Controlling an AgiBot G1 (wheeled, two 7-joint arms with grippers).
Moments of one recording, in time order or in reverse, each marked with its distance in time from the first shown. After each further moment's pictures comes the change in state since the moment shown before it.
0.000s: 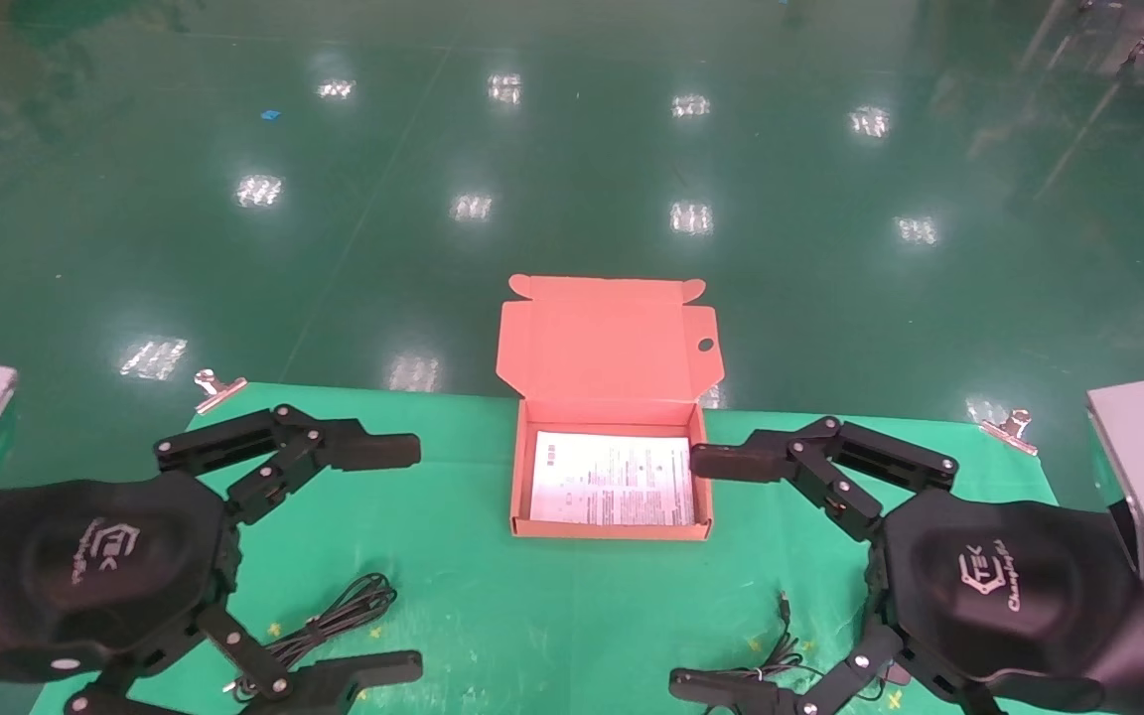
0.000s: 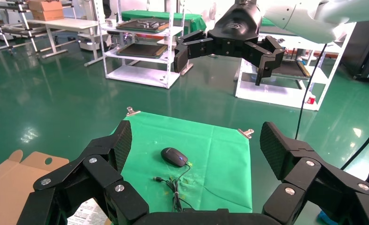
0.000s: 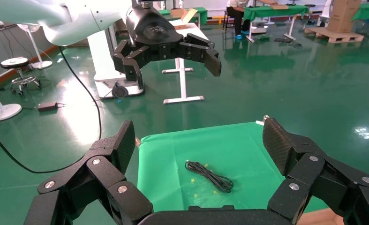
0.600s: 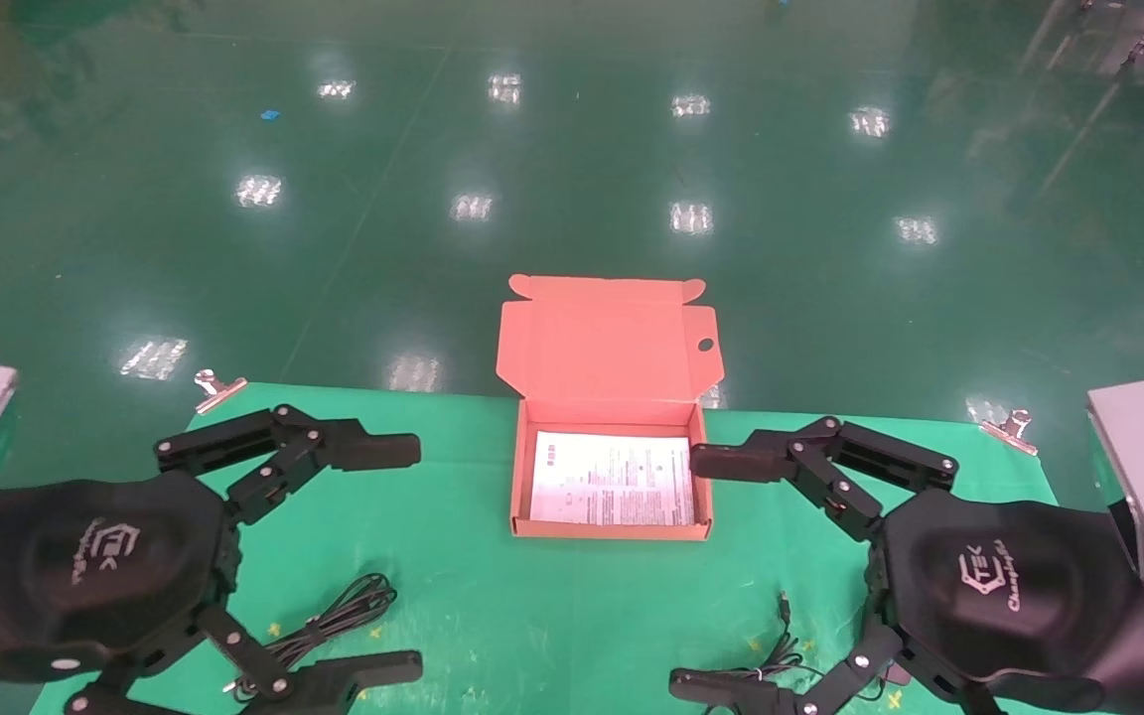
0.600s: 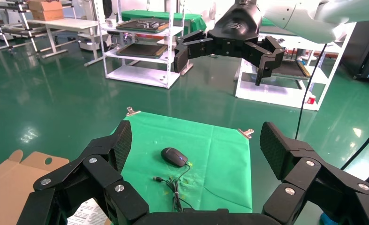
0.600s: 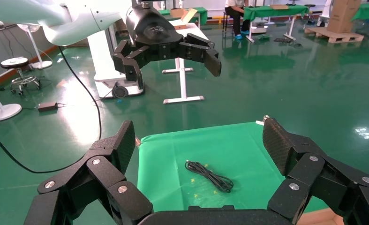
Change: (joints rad) left arm 0.000 0.000 0.000 0.000 0.000 0.000 0.000; right arm 0.000 0.000 0.000 0.000 0.000 0.000 0.000
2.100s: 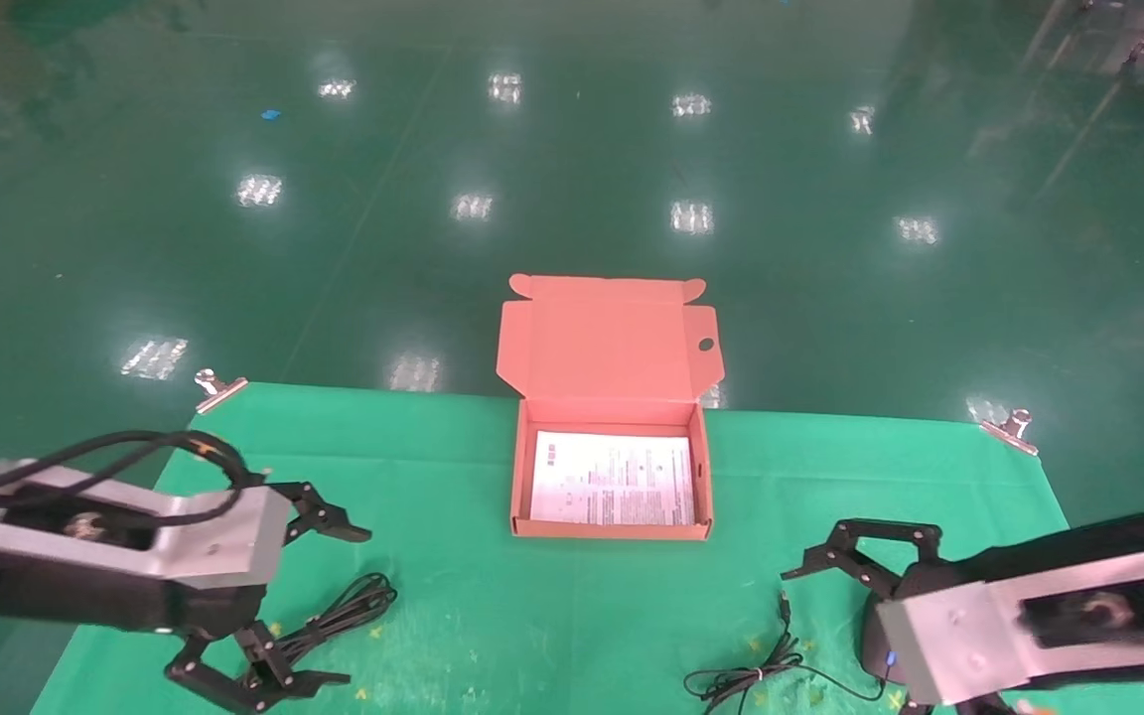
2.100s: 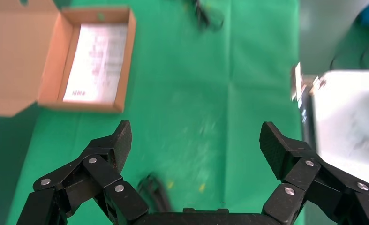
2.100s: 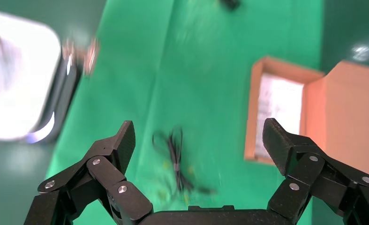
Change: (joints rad) left arm -0.398 0.075 0.350 0.044 0.652 0.068 -0.028; right arm 0.428 0.008 -0.392 0.062 -0.642 -0.074 -0.182
